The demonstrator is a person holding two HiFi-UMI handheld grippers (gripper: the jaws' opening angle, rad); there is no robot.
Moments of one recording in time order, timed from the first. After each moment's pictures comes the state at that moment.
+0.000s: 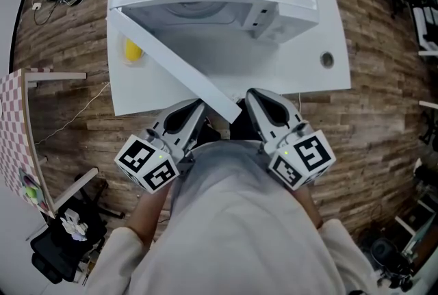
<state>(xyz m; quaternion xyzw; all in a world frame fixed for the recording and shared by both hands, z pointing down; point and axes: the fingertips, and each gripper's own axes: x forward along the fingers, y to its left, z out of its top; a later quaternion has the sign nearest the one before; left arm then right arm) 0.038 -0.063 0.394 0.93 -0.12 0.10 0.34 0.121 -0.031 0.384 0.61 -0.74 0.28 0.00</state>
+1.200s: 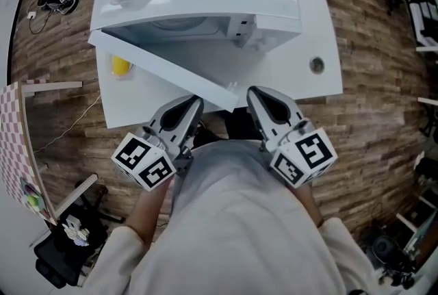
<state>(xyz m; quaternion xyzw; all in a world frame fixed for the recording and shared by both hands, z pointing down) 0.087 -0.084 0.397 0.93 -0.12 0.09 0.35 0.176 -0.041 0.388 0.63 -0.73 0.28 0.00</state>
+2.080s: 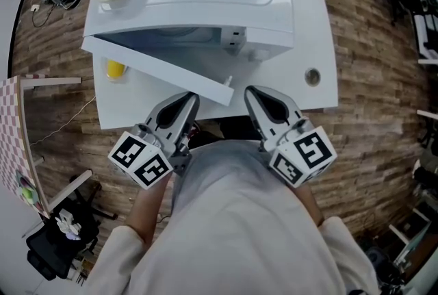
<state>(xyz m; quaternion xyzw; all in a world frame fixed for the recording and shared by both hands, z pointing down) 0.117 -0.101 0.396 0.92 -0.15 0.07 0.35 0.208 -0.056 0.388 0.60 -0.75 0.28 0.01</state>
